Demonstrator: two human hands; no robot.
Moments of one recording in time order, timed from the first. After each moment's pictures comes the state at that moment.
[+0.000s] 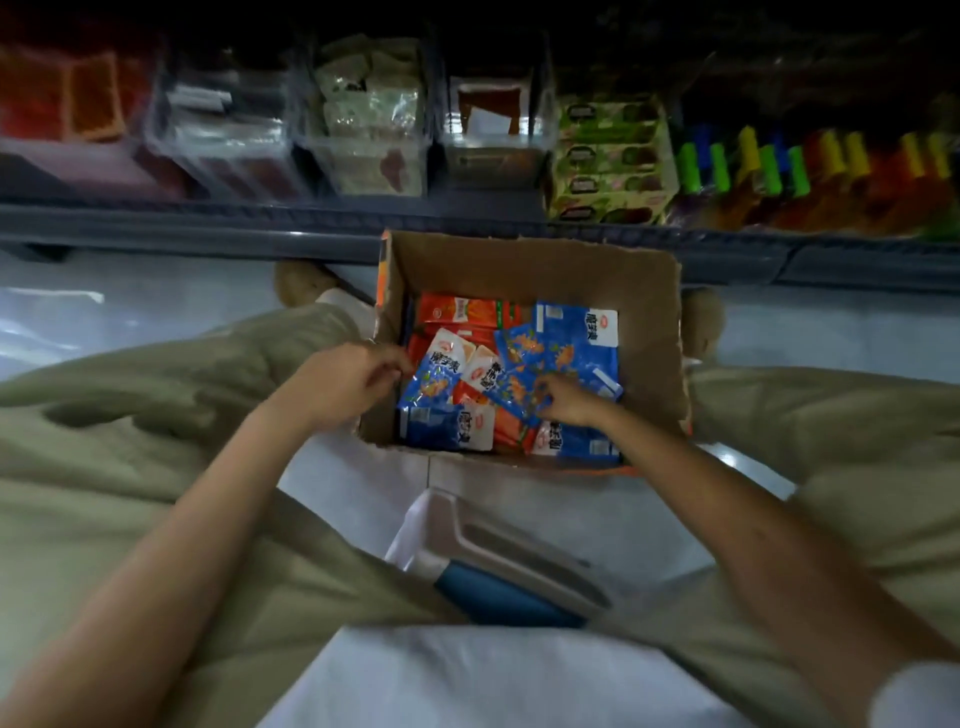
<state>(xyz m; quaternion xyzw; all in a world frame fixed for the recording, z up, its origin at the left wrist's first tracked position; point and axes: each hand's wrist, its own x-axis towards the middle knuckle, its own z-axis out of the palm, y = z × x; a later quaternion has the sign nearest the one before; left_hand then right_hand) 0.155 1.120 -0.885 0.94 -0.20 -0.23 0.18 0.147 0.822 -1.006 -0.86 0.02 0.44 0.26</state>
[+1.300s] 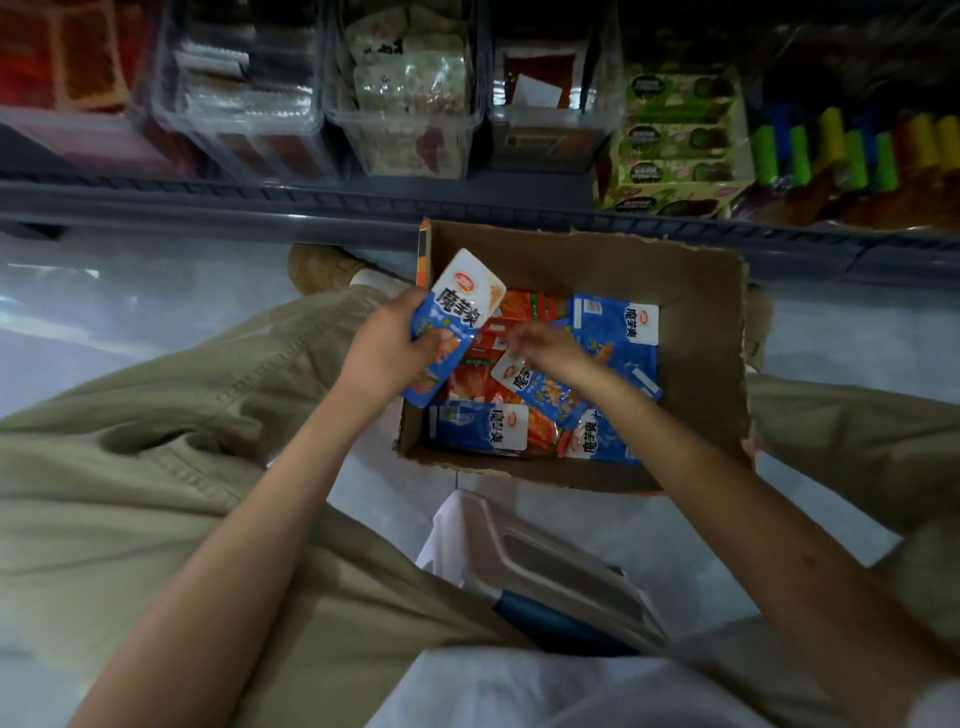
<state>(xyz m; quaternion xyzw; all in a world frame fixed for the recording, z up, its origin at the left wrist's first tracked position) 0.194 1.114 -0.907 0.90 0.01 -0.17 0.41 0.199 0.904 -0.977 -0.80 0.10 0.34 0.48</state>
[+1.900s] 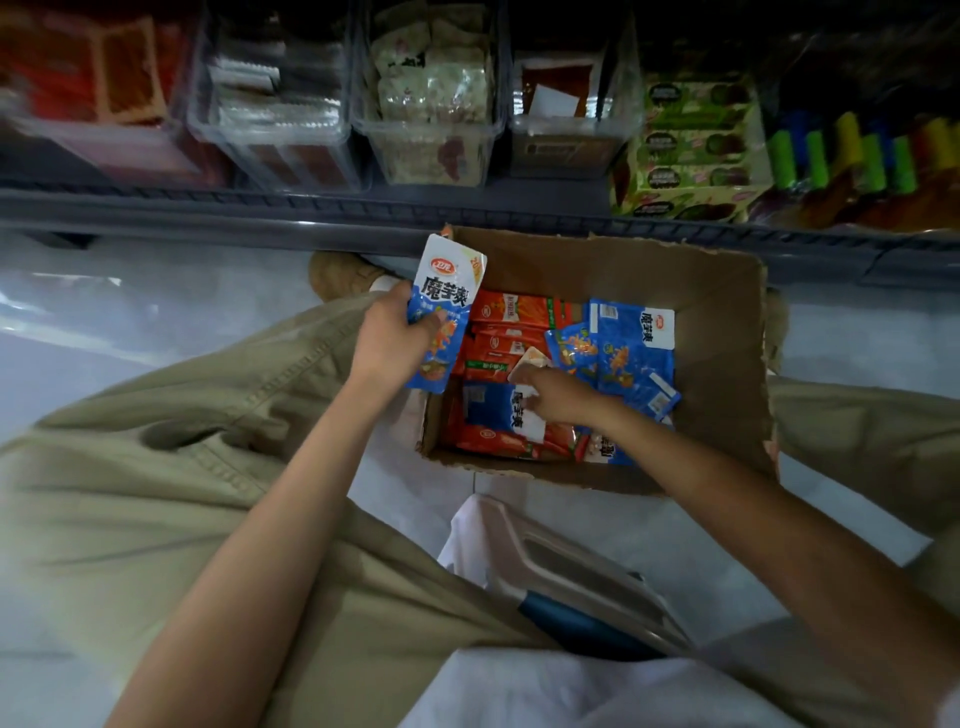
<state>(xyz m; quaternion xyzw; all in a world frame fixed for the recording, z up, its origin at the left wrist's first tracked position) 0.202 1.127 -0.911 0.85 0.14 -0.16 0.49 0.173 0.911 -1.007 -0.87 -0.07 0.42 0.24</state>
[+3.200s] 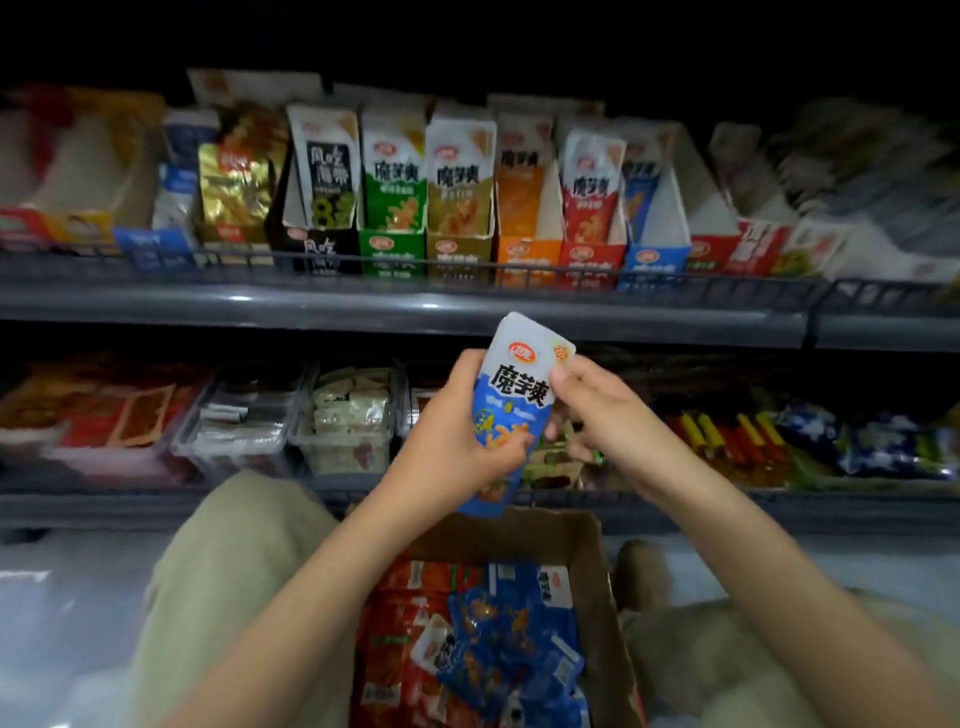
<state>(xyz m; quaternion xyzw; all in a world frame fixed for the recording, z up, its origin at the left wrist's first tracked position) 0.203 0.957 -0.674 0.81 -0.21 0.04 0.55 0.193 0.797 -0.650 -0.78 -0.02 0.04 0.63</state>
